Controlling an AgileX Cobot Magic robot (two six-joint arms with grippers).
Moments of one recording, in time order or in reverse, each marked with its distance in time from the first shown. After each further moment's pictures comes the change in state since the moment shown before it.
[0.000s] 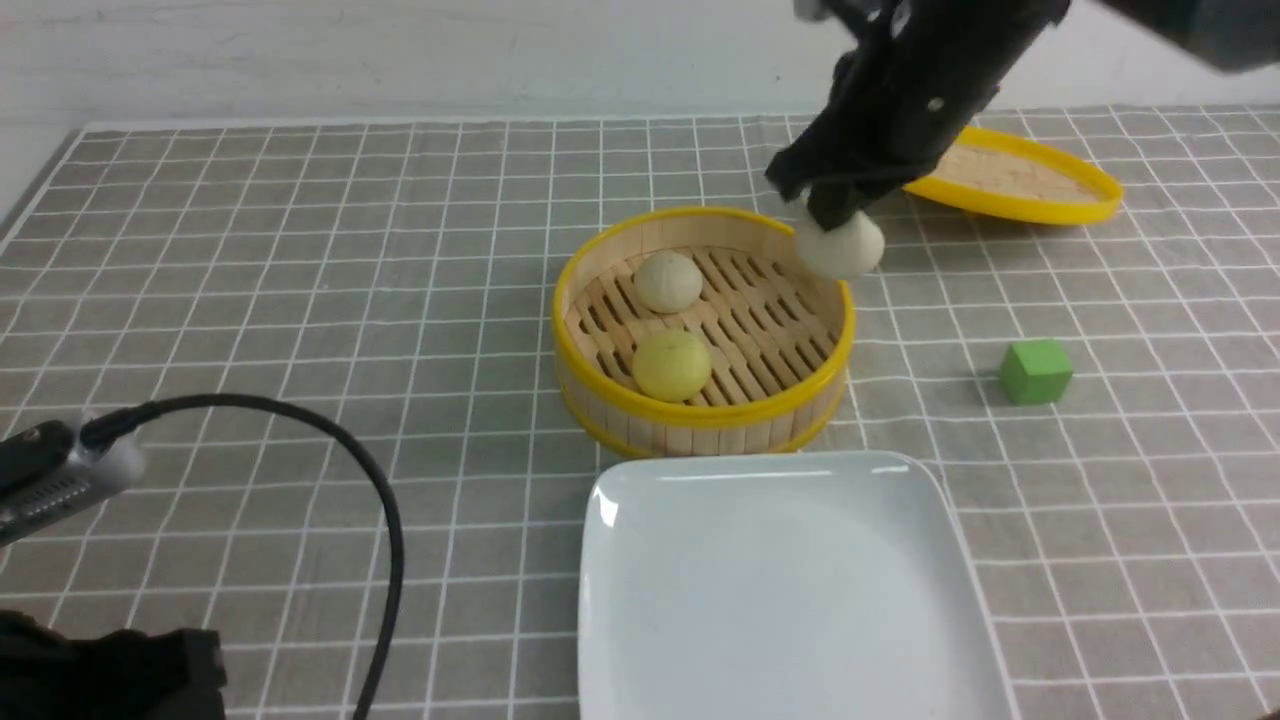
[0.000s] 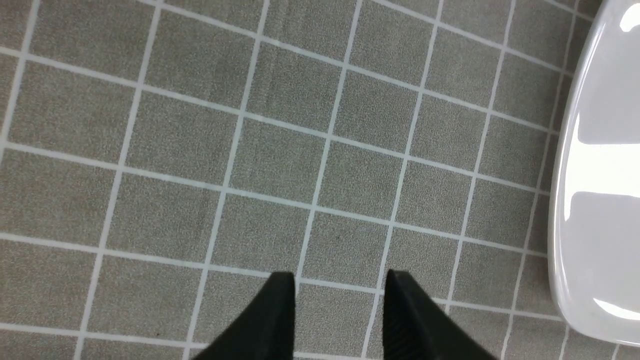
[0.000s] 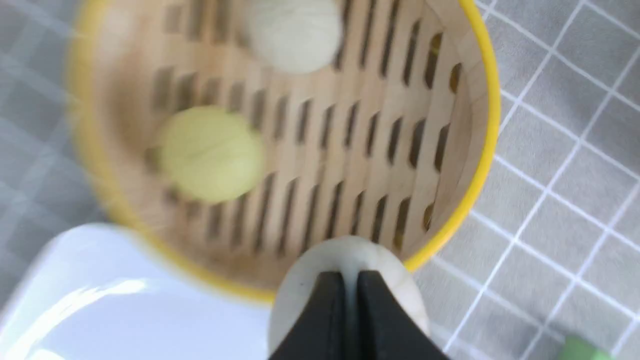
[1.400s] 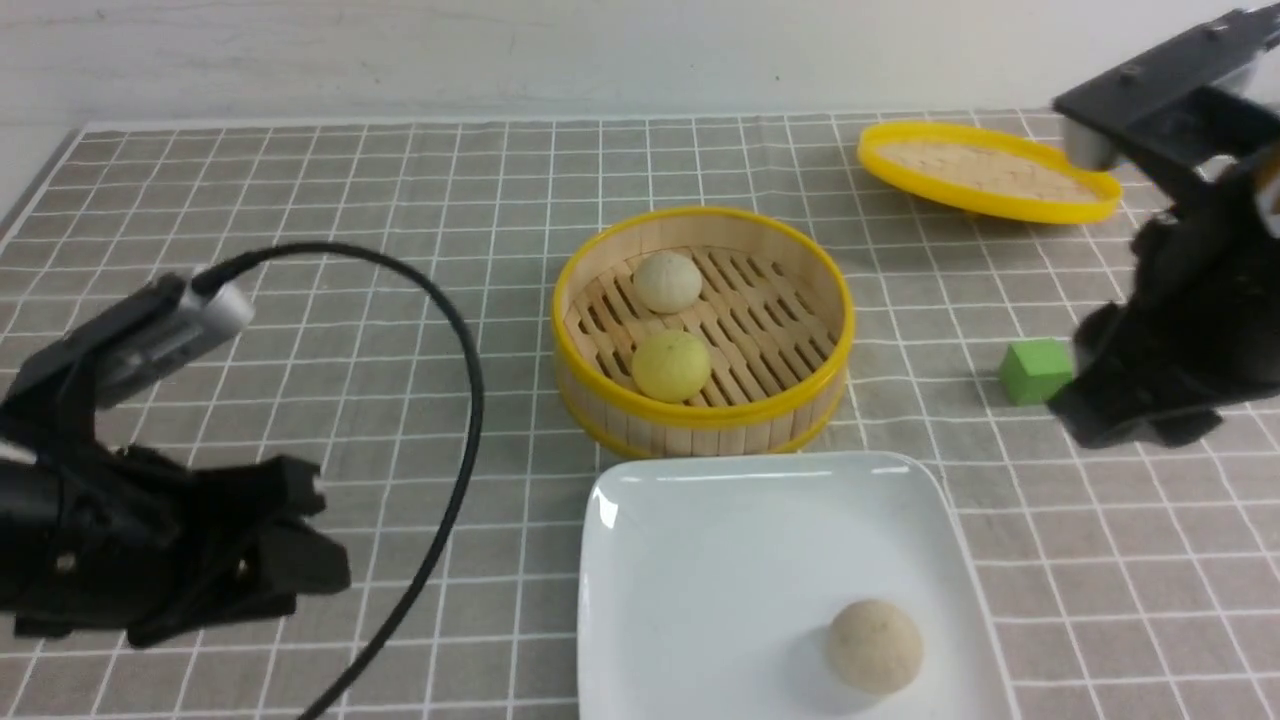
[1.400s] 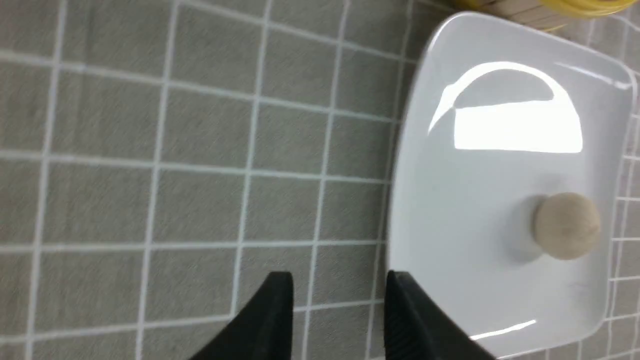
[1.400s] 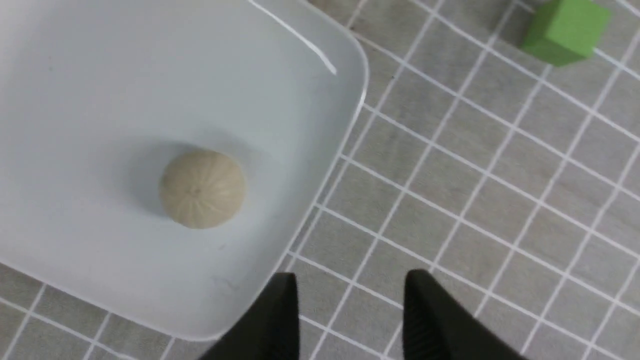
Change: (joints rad) right arm 0.133 -0.672 0.758 -0.221 0.020 0.240; left arm -0.002 0.349 -0.227 -0.306 -0.047 0.285
